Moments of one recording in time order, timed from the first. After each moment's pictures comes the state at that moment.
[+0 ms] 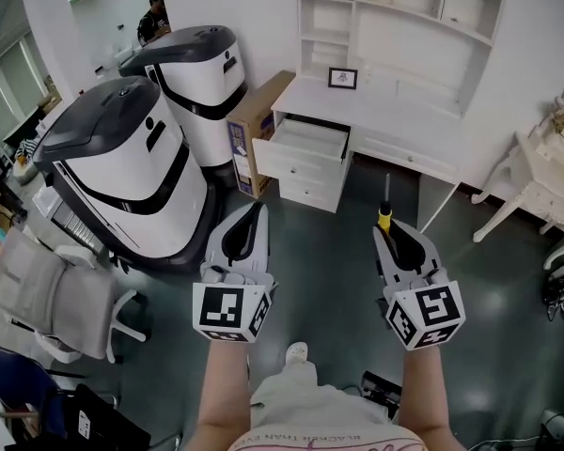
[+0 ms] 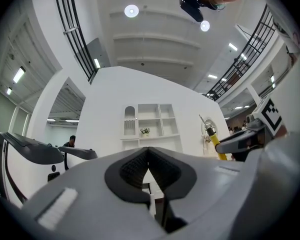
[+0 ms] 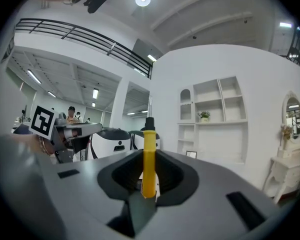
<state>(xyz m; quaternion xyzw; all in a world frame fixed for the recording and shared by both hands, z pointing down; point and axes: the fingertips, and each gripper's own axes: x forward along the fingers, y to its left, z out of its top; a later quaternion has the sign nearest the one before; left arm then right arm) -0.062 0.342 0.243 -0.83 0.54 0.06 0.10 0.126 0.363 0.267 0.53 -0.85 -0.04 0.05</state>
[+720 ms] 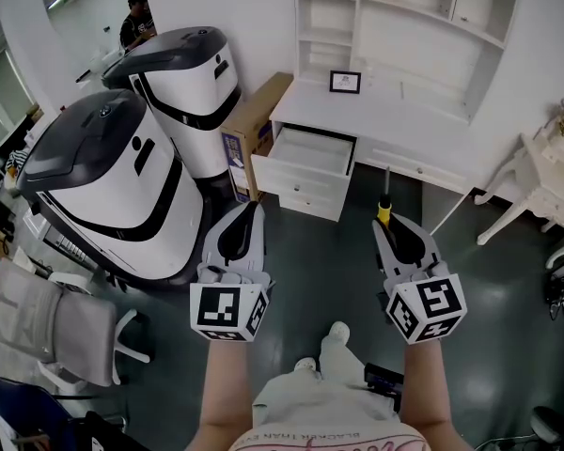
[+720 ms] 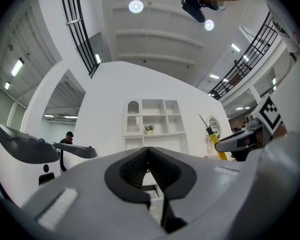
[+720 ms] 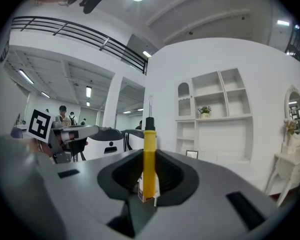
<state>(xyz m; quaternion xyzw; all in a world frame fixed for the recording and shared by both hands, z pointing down) -0.095 0.214 0.251 -0.84 0.53 0.06 0.08 0.099 0.236 0.269 0.54 -0.84 -0.02 0.05</state>
